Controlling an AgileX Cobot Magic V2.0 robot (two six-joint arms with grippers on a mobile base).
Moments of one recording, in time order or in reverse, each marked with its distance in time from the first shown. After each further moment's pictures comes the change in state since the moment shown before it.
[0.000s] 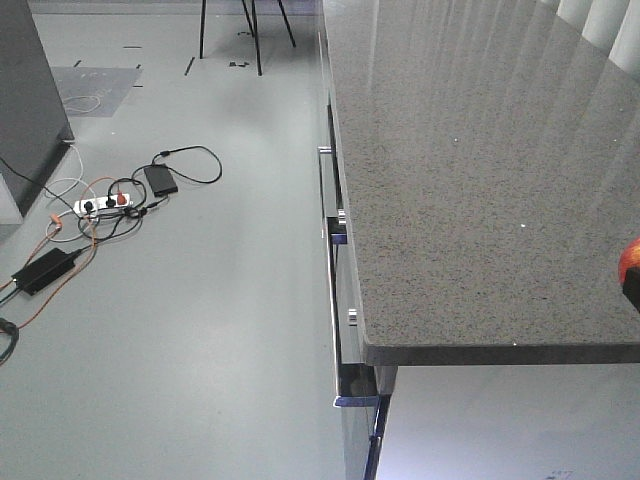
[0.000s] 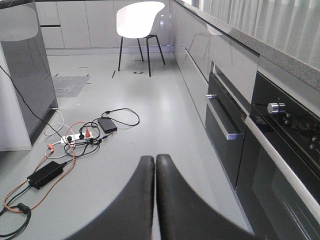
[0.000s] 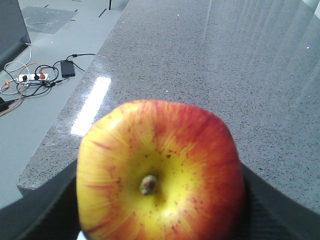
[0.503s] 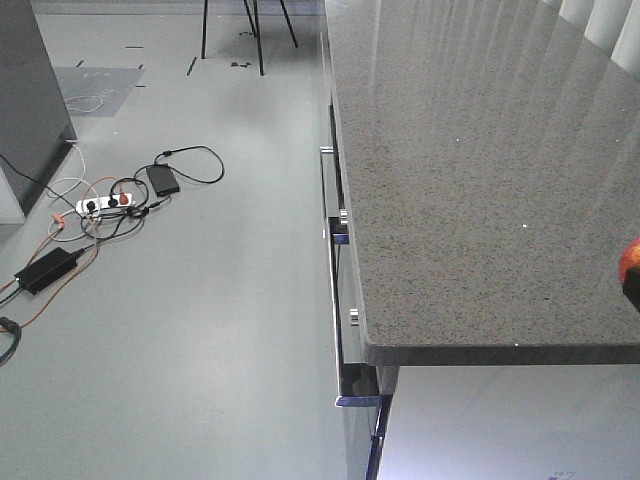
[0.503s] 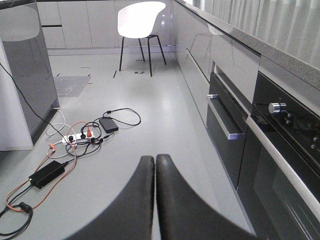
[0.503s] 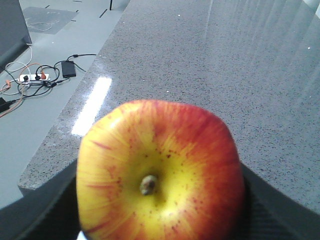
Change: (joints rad) left arm 0.000 0.000 0.000 0.000 0.000 0.000; right arm 0.000 0.000 0.000 0.000 0.000 0.000
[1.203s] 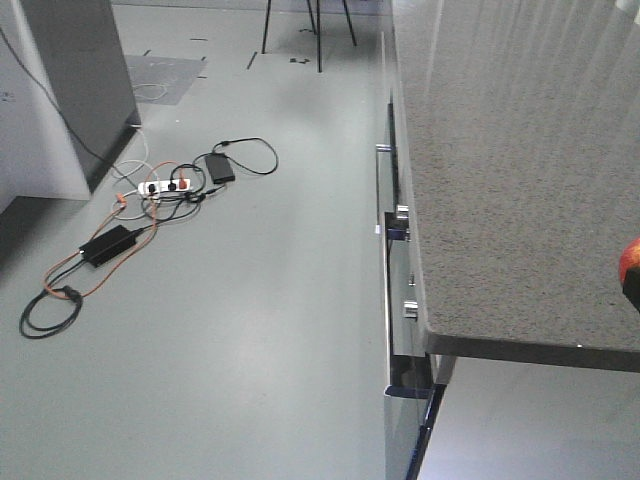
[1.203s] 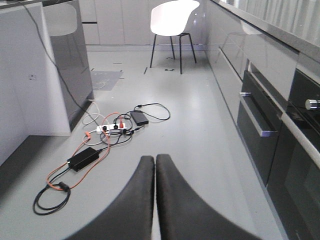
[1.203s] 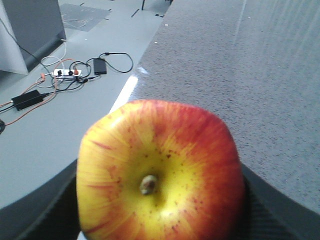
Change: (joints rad) left arm 0.000 0.000 0.000 0.000 0.000 0.000; right arm 0.000 0.000 0.000 -0.001 0.000 0.000
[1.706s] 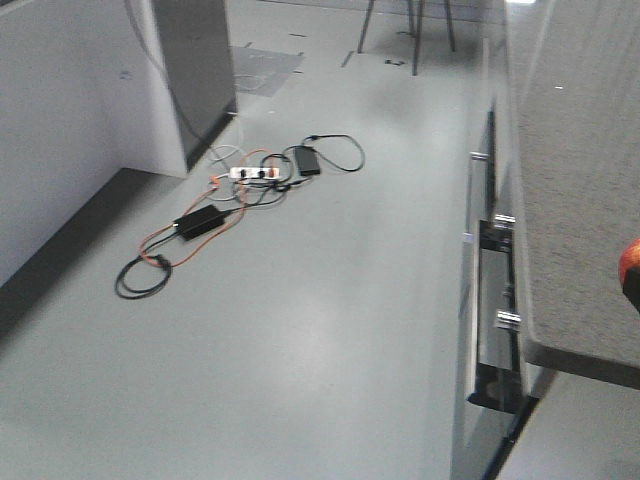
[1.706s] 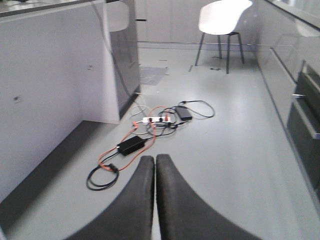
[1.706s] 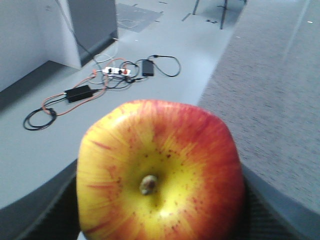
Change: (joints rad) left arm 0.000 0.000 0.000 0.000 0.000 0.000; right arm 0.000 0.000 0.000 0.000 0.000 0.000
